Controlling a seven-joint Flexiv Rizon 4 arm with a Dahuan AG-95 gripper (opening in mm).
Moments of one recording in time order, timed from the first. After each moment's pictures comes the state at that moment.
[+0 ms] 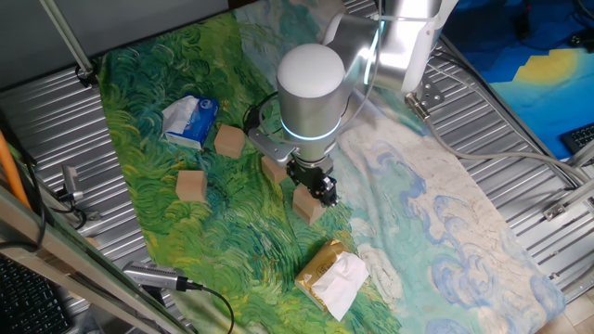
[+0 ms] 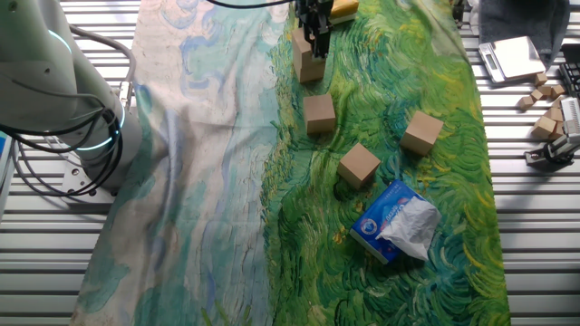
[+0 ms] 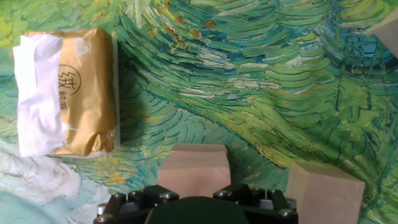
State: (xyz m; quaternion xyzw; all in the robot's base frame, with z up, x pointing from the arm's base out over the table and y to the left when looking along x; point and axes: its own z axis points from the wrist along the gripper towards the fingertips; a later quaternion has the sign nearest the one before) arm 0.400 0.217 0.093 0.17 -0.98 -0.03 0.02
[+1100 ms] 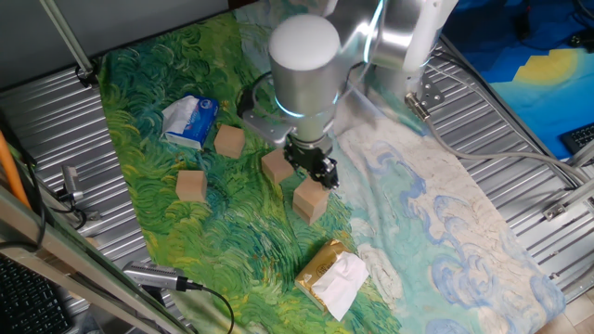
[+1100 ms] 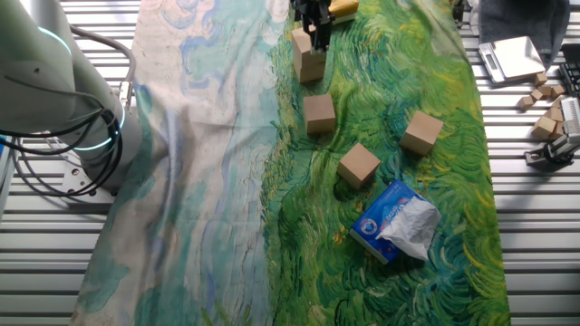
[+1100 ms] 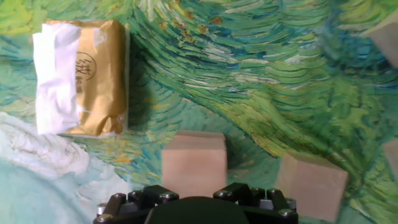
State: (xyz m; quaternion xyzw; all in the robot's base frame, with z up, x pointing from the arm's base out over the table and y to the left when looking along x) arm 0.395 0.196 0.143 0.20 -0.98 -0.02 0.04
